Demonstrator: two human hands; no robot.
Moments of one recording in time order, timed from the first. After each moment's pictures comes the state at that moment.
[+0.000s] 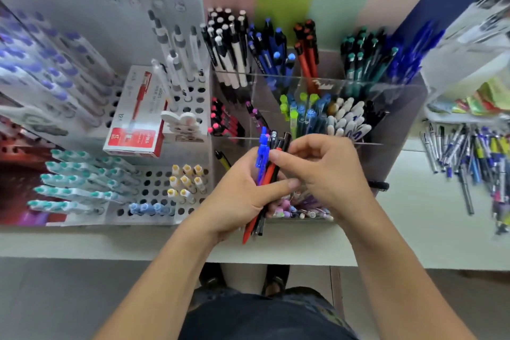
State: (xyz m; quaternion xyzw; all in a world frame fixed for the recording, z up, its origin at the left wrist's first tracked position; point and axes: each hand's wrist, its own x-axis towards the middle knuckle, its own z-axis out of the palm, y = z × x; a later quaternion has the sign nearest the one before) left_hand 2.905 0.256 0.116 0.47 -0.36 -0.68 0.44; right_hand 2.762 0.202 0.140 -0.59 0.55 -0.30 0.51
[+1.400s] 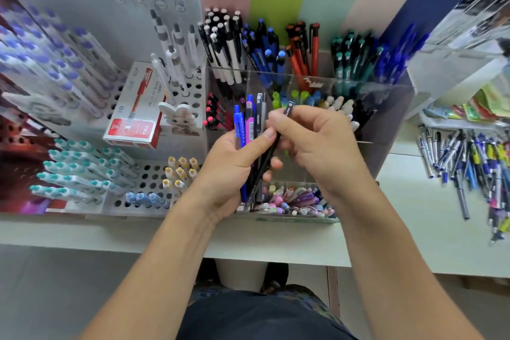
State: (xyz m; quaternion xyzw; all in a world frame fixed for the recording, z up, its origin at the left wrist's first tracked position) left_hand 2.895 0.247 0.135 0.44 -0.25 -0.65 0.57; right_hand 2.769 0.201 0.179 -0.52 0.50 -0.35 0.60
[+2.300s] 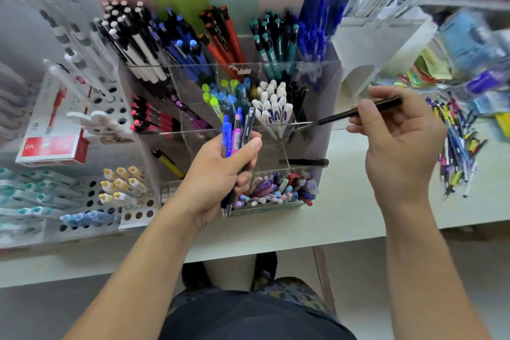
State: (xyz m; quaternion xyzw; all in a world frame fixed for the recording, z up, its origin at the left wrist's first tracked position) left_hand 2.841 0.235 0.120 0.50 -0.31 -0.66 0.47; right_hand 2.623 0.199 0.162 -0.56 0.56 -0.56 0.25
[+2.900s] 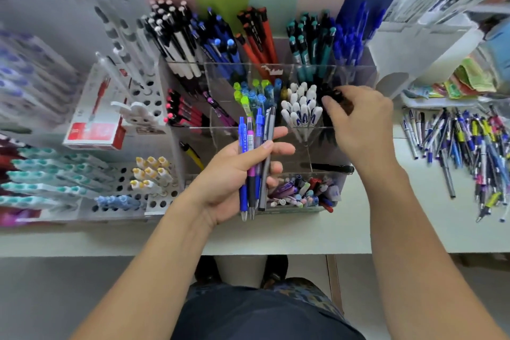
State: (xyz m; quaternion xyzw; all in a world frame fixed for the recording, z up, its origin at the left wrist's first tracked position) left_hand 2.855 0.242 0.129 0.41 -0.22 -0.76 0.46; right_hand 2.667 0.140 0.141 -0.71 0.63 -0.29 0.13
